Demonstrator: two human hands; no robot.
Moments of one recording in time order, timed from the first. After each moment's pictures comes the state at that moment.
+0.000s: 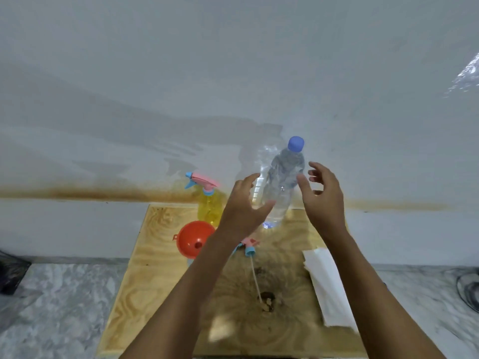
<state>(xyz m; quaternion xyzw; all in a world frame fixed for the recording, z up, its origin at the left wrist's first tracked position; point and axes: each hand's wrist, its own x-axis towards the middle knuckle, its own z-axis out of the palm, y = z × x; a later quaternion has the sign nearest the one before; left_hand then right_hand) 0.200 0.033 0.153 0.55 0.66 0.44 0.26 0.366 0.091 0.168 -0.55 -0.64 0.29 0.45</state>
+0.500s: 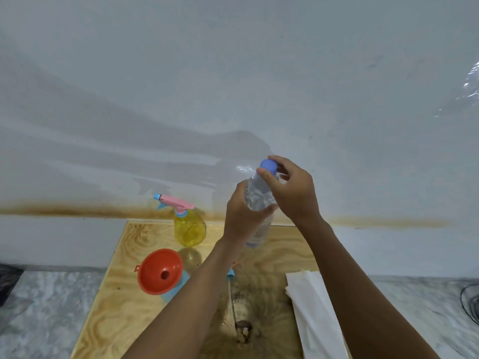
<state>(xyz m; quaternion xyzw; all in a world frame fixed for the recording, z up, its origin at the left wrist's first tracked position) 0.251 0.126 0.124 0.49 0.66 0.51 0.25 0.357 0.171 0.200 -0.49 -0.70 0.33 0.40</state>
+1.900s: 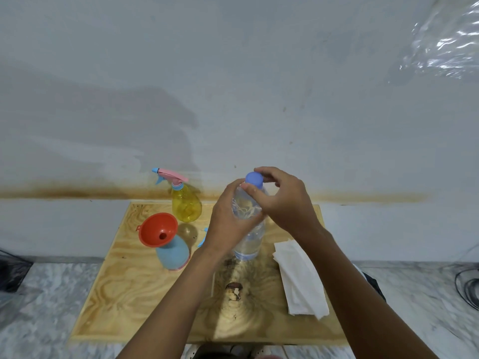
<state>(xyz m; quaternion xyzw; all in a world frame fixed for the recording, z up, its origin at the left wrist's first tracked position) 0.289 0.009 0.150 0.52 0.62 0.53 0.28 0.412 0.063 0.206 -0.47 -0.74 0.33 0.35</state>
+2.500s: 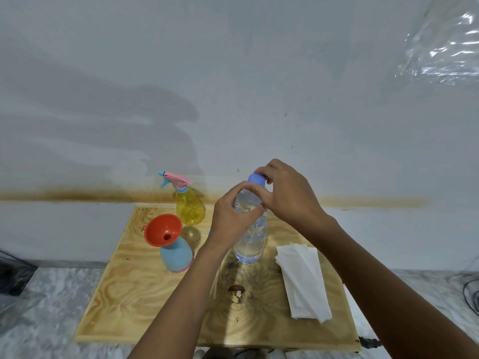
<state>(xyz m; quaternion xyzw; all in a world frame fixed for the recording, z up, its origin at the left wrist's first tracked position) 0.289 0.011 0.158 0.48 0.60 0.56 0.30 0.414 0.071 0.222 -0.43 -0.86 0.12 0.24</state>
